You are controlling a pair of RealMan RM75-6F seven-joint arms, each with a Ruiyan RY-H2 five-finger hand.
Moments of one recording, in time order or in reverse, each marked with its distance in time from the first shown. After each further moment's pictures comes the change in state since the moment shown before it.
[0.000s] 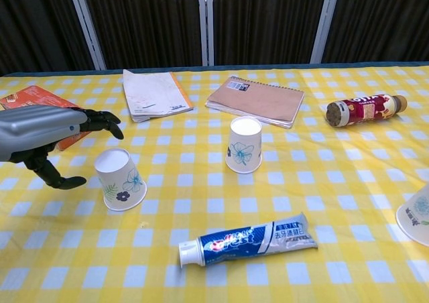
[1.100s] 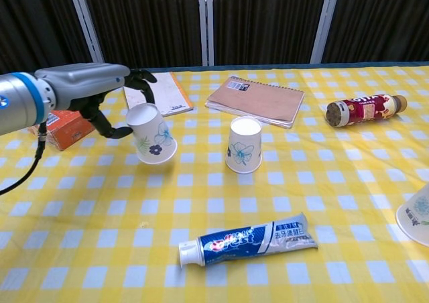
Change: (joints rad) left arm -0.186 -0.070 -0.118 0.103 -0.114 -0.044 -0.056; right arm 0.011 0.021 0.027 0.014 0.069 -0.046 0.073
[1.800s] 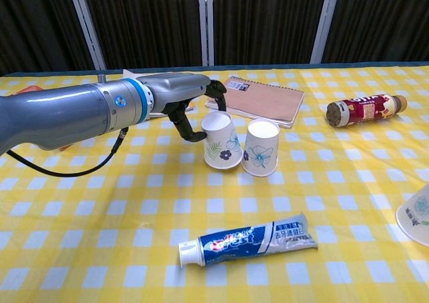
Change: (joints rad) left arm -0.259 -0.235 -0.043 0.298 -0.091 -0.153 -0.074; right arm 0.010 0.010 0.049 0.052 0.108 -0.056 0.071
